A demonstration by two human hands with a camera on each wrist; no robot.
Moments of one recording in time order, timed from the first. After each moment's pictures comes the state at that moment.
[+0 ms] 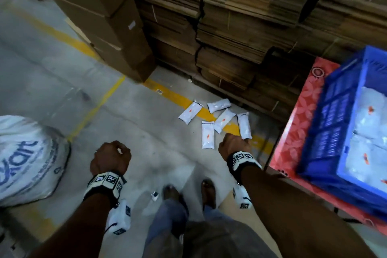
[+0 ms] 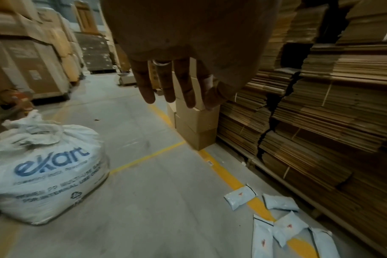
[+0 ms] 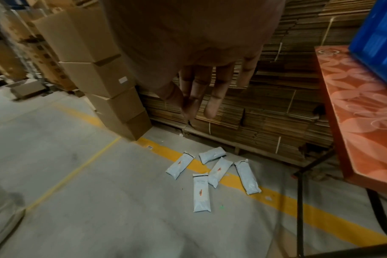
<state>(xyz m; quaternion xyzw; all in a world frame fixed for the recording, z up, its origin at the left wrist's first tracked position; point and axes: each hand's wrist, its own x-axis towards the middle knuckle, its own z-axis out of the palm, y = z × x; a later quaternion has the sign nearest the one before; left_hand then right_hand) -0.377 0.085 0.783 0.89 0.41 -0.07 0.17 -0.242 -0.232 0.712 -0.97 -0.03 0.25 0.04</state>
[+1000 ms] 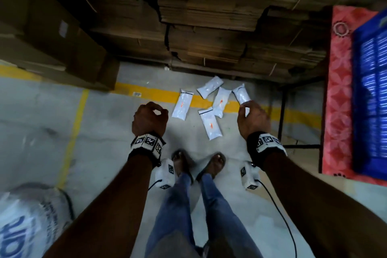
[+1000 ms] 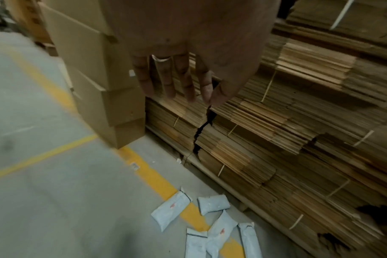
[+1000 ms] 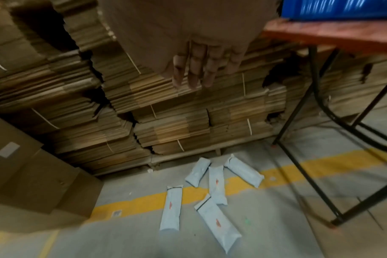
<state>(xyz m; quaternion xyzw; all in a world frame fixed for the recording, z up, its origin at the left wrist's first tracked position) -0.040 0.121 0.664 0.93 0.23 -0.12 0.26 -0.075 -0.161 0.637 -0.94 0.25 0.05 0.24</state>
